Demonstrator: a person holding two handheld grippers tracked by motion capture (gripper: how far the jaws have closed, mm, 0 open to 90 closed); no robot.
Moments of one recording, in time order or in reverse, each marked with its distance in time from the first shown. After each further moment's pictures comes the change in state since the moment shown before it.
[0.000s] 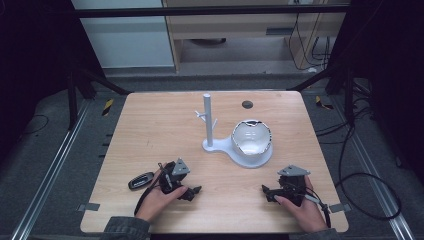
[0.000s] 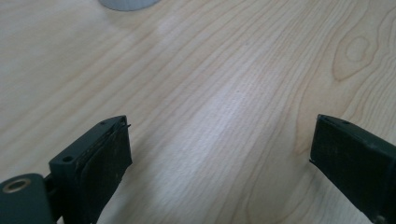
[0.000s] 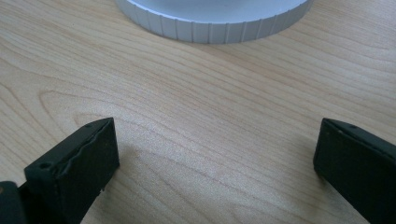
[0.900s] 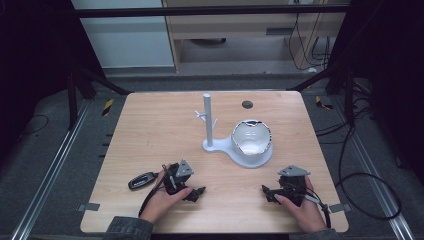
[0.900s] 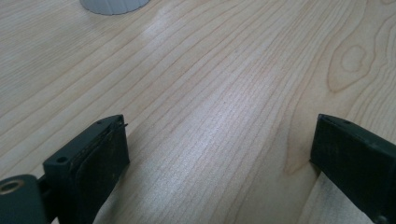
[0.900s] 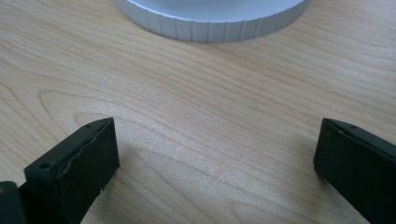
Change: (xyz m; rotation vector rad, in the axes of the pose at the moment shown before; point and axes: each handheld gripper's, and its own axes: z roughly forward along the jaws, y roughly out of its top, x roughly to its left) left arm -0.010 -0.003 0.018 -0.042 -0.021 -0.032; right arm 0.000 0.000 0.000 0.000 -0.005 0.000
